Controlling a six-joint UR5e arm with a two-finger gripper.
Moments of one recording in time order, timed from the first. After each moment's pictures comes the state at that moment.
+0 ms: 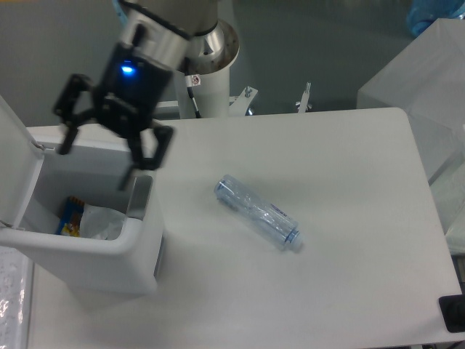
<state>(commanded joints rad) 2.50 -1.66 -1.58 -0.86 0.83 0.51</state>
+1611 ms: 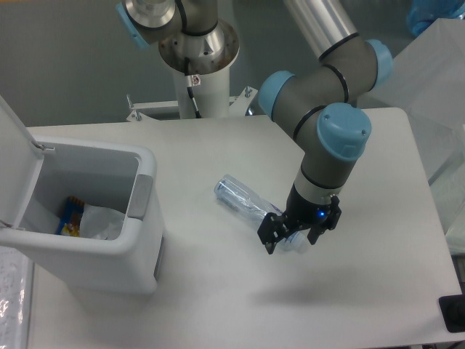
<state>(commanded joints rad) 2.58 -2.03 -1.53 -1.06 1.41 0.22</state>
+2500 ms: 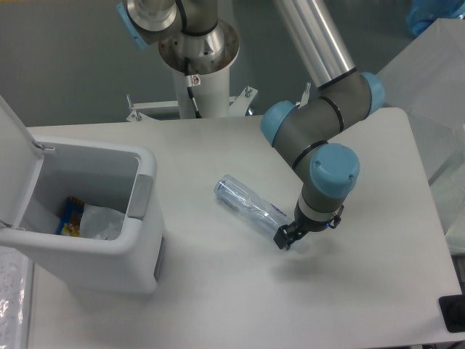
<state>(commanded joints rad) 2.58 -2.16 -1.55 -1.04 1.57 0.04</state>
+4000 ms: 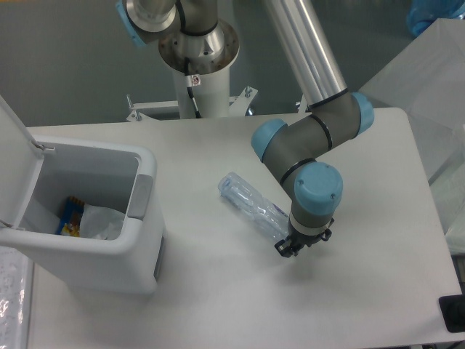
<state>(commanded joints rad) 2.54 -2.11 -1.47 -0.98 1.60 -0.03</state>
